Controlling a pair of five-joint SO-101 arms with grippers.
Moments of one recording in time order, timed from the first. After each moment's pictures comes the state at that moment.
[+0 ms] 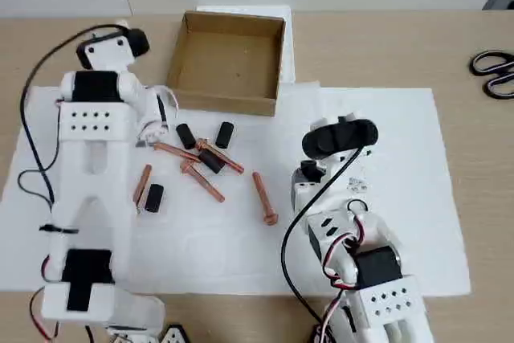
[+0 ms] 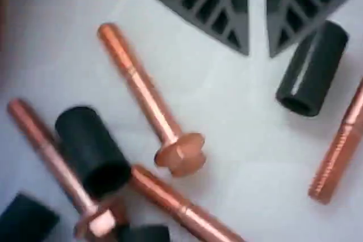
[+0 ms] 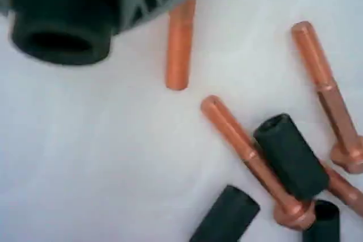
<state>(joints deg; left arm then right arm) -3.3 3.2 -10.1 99.3 26.6 -18.2 -70.7 71.6 46.2 -10.4</state>
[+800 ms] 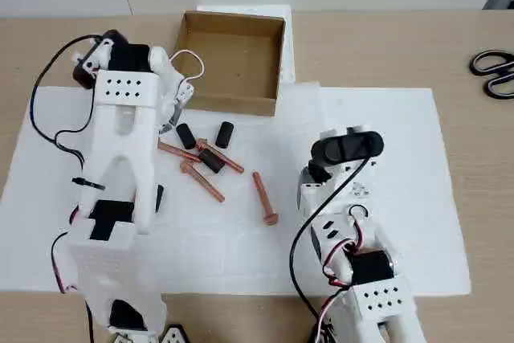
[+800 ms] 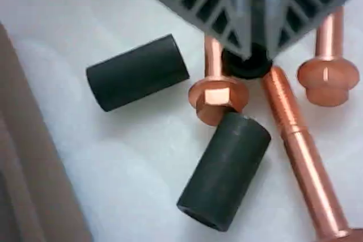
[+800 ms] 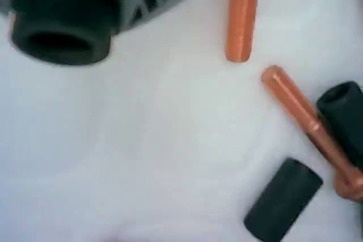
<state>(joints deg) 0.4 23.9 -30.1 99.1 66.3 -14.7 -70.9 84.5 29.2 -10.3</state>
